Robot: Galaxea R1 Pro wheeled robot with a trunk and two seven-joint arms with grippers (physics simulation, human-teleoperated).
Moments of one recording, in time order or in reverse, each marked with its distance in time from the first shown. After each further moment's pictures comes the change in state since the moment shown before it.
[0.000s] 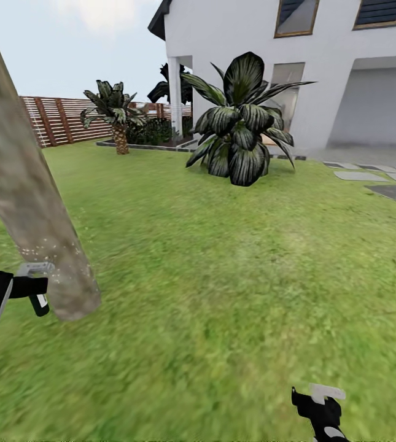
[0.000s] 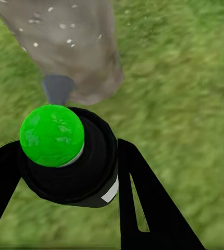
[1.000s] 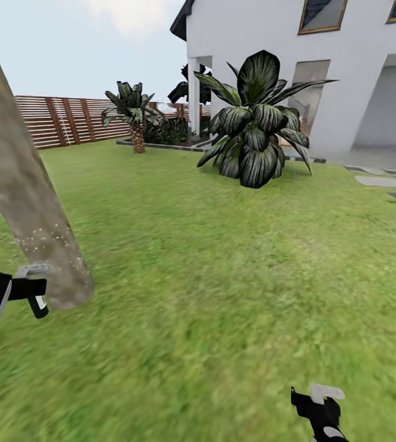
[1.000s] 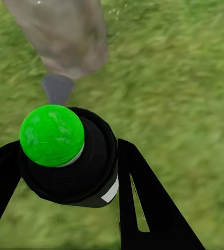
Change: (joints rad) left arm 0.001 -0.003 0.028 0.012 -0.004 0.000 0.014; right arm 0.000 0.003 0.001 0.000 0.000 0.000 0.000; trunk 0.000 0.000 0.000
